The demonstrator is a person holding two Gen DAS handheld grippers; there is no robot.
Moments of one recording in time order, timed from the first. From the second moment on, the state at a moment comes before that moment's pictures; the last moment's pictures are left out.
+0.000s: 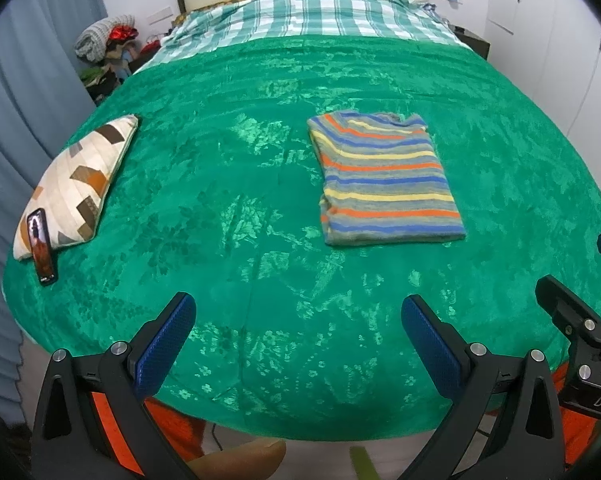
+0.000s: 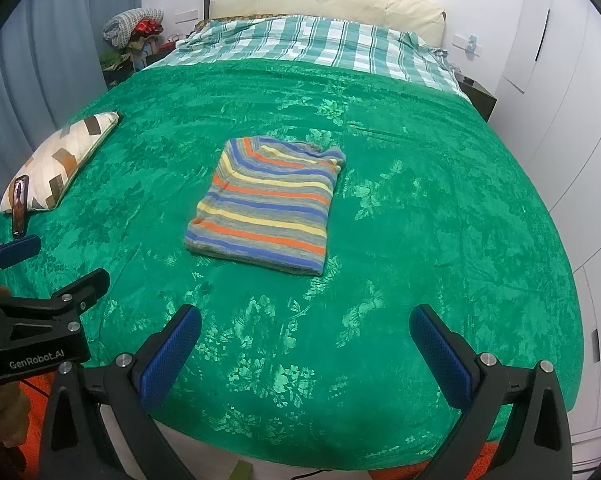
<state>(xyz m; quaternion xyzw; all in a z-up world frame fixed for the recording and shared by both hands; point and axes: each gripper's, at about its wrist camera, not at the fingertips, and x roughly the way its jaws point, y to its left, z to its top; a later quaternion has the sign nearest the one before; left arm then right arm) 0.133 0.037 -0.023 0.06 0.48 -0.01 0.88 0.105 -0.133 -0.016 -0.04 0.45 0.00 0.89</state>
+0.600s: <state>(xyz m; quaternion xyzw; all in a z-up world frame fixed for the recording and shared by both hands) 0.137 0.033 -0.022 0.05 0.48 -0.02 0.87 0.106 -0.133 -0.015 -0.04 0.45 0.00 0.89</state>
